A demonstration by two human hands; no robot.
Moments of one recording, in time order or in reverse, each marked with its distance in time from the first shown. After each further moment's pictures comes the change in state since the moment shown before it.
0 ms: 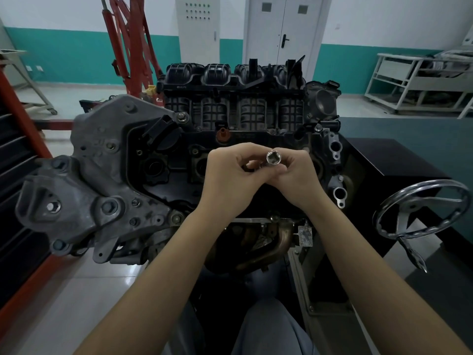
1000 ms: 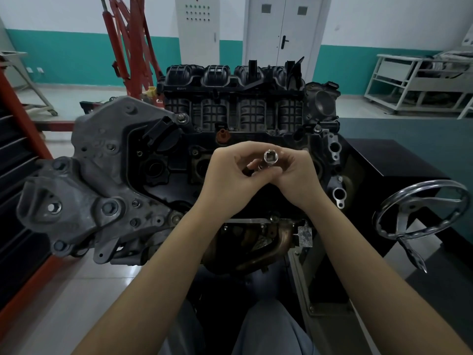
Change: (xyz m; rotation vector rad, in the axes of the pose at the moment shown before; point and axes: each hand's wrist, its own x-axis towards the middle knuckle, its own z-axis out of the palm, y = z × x) left_hand 0.001 0.003 -0.005 -0.054 -0.086 -0.021; right_hand 0.000 -0.001 0.000 0.024 0.021 0.032
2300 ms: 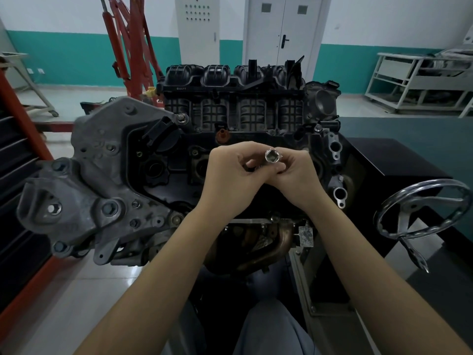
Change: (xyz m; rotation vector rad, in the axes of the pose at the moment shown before) left_hand 0.002 0.001 0.004 0.096 0.057 0.024; right_hand 0.000 0.001 -0.001 -0.005 -0.013 -0.034
